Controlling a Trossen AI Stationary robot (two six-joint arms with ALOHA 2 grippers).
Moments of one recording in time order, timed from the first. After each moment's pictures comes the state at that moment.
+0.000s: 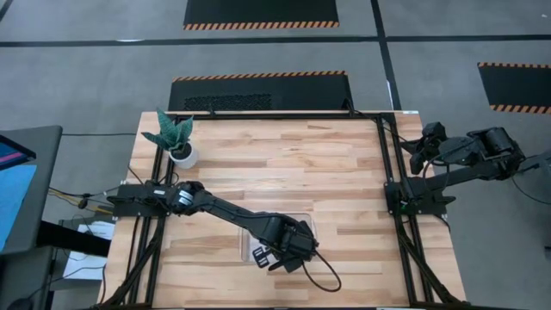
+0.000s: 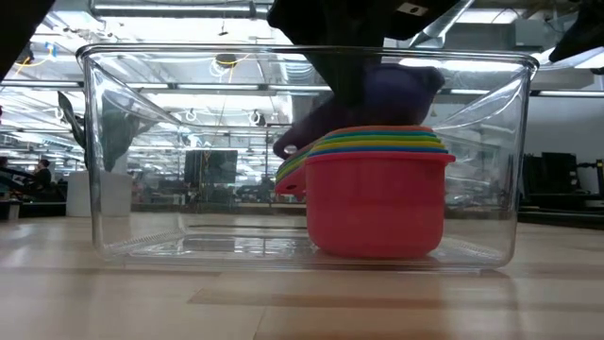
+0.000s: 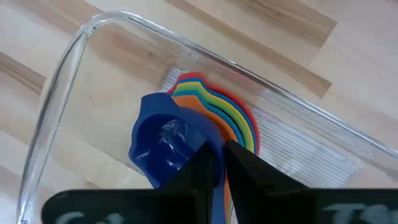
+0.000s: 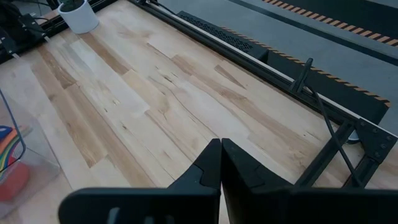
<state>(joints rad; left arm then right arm) -0.37 2.37 2.30 -1.26 -0.01 0.70 0.18 0.36 1.05 -1.49 0.65 0.75</state>
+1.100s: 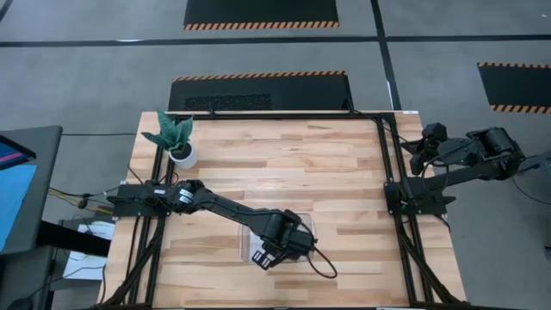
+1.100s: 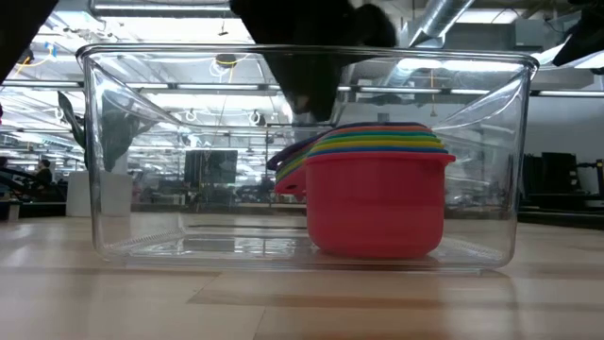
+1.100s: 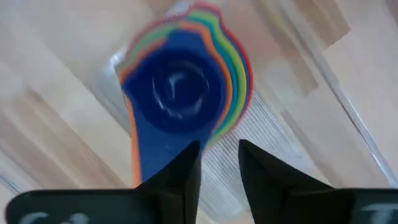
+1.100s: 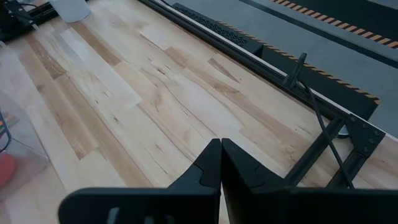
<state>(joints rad) -0.35 2.37 2.31 -1.38 0.00 0.31 0.18 0.36 1.05 -1.53 0.65 0.75</state>
